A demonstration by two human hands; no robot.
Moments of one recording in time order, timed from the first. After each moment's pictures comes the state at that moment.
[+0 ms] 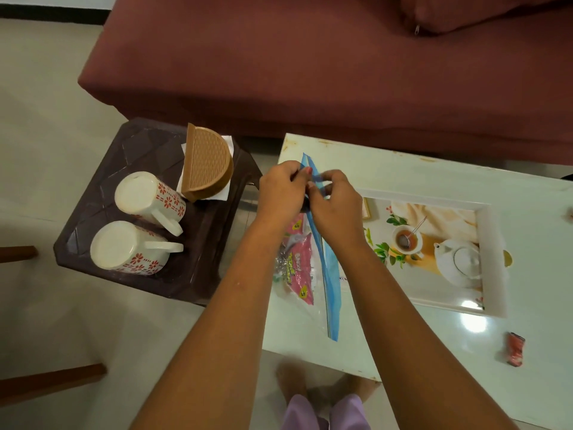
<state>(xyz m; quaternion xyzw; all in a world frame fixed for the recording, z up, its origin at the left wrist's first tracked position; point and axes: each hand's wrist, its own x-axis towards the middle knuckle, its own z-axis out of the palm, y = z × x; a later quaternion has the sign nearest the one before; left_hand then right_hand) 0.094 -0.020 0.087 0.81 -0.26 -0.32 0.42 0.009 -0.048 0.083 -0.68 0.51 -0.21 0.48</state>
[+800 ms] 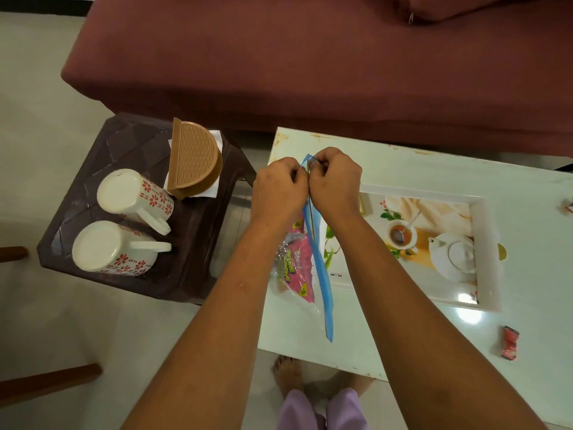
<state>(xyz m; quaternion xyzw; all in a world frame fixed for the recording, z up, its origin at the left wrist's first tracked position) 0.086 -0.026 0.077 0.85 -0.37 -0.17 0.33 0.023 -0.085 0.071 -0.73 0.52 -0.22 0.38</state>
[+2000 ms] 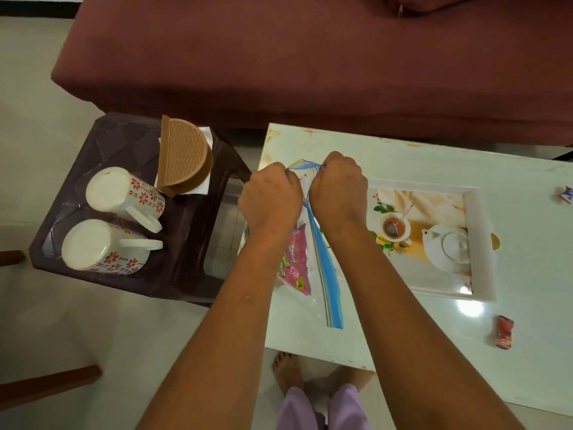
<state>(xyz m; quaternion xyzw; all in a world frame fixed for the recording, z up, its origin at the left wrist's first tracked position) 0.061 -0.022 0.075 0.92 -0.32 -0.09 0.20 -0.004 -0.076 0.075 -0.79 0.55 -0.14 0.24</state>
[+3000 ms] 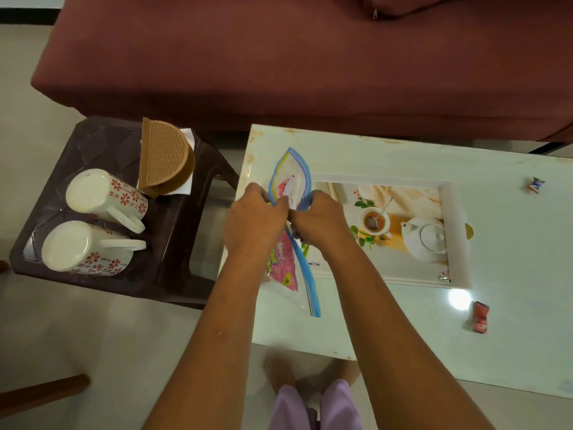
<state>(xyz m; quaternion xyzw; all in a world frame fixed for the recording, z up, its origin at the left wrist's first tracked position) 0.035 0.007 0.080 0.91 -0.25 -0.26 0.23 -0.043 -0.052 0.067 -0.65 0.55 -0.04 0.52</state>
